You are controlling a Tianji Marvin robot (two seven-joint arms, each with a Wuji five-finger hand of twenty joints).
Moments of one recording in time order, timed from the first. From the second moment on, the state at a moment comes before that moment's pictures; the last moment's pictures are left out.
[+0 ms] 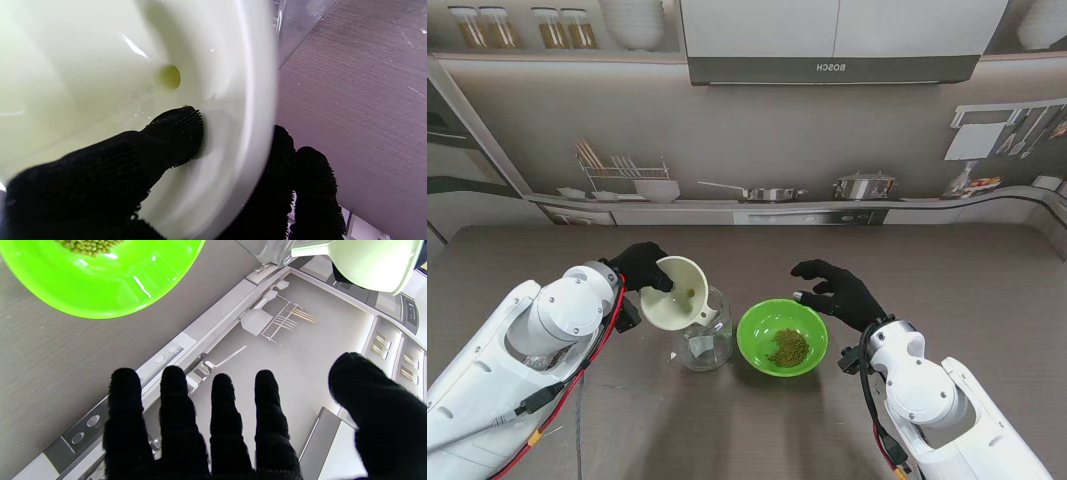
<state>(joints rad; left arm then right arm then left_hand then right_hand) 1.32 -1.06 -1.20 -1.71 0.40 0.41 -0.35 -1.57 -1.13 1.25 -1.70 -0.32 0.00 0.02 0.75 -0.83 1.23 -0.16 1.00 0.27 0.94 0.60 1.19 0.31 0.52 1.31 0.86 0.42 1.09 0.94 0.34 0.47 1.34 0.82 0.23 -0.50 0.97 -0.08 0.39 -0.09 0.59 0.47 0.50 0.05 0.46 0.37 0.64 0.23 0.17 0.29 0.32 0.37 0.68 0.62</state>
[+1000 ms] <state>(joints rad) 1.21 -1.06 -1.09 -1.56 0.44 0.30 -0.40 -1.57 -1.13 1.25 -1.70 -0.30 0.01 0.02 0.78 -0.66 0.85 -0.16 0.91 0.18 0.76 0.61 1.02 0.29 0.53 1.03 0.79 0.39 0.98 0.89 0.32 0.41 1.32 0.81 0.23 -0.49 0.97 -0.08 0.39 -0.07 0.61 0.47 0.50 0.06 0.46 0.37 0.64 0.23 0.17 0.29 0.32 0.37 0.68 0.62</state>
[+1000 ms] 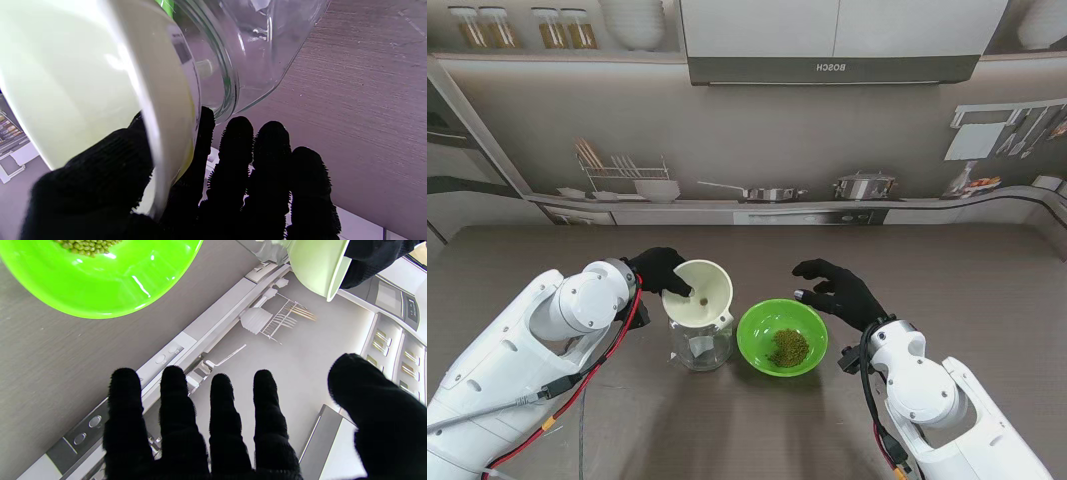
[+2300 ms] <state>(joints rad) 1.23 -1.05 -1.11 -1.58 0.48 0.23 -0.41 -1.57 -1.13 1.25 -1.70 -0.28 0.01 0.02 0.65 -0.50 0.77 -0.09 0.91 0.14 0.46 0.62 0.96 0.29 0.49 0.93 0.73 0.39 0.87 0.85 0.27 0.39 1.27 0.81 0.23 -0.48 0.97 -0.08 0.39 -0.05 0.62 0.47 0.50 0.07 0.46 0.37 0.64 0.23 0.17 0.29 0.32 0.37 0.68 0.62</state>
